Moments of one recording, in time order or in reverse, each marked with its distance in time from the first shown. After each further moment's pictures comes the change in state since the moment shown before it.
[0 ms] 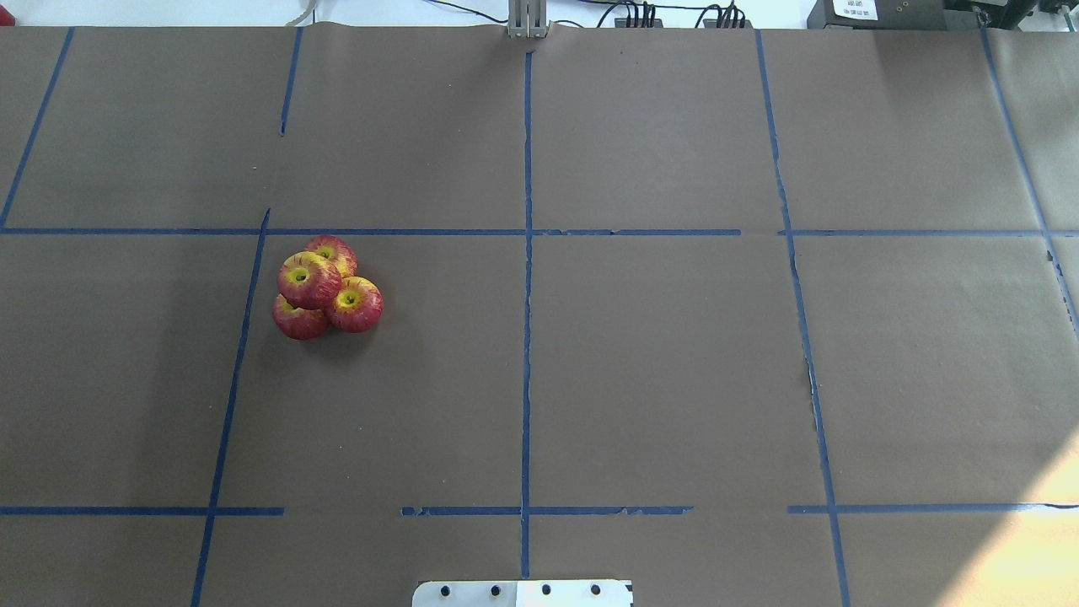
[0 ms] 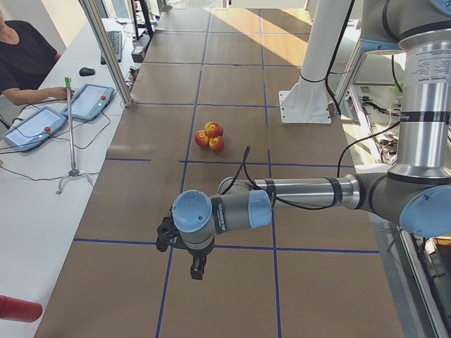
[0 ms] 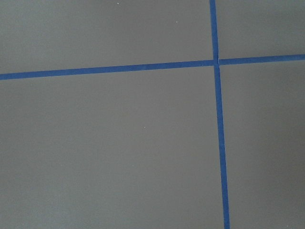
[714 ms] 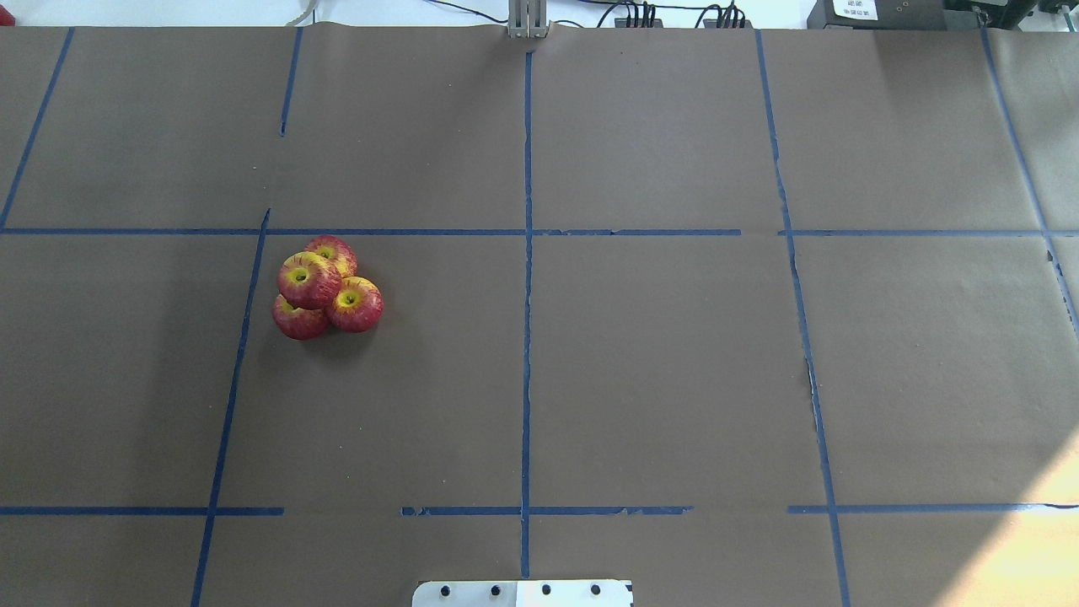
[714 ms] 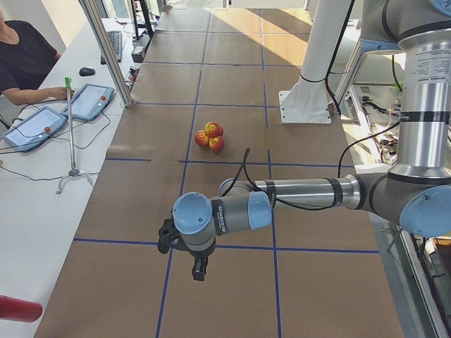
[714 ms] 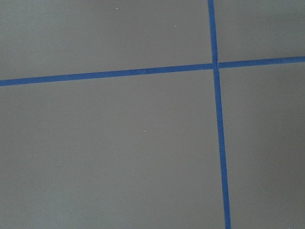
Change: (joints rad) left arm 0.021 0.005 0.006 0.001 0.001 -0.008; right arm 0.000 0.000 0.000 0.000 0.000 0.000
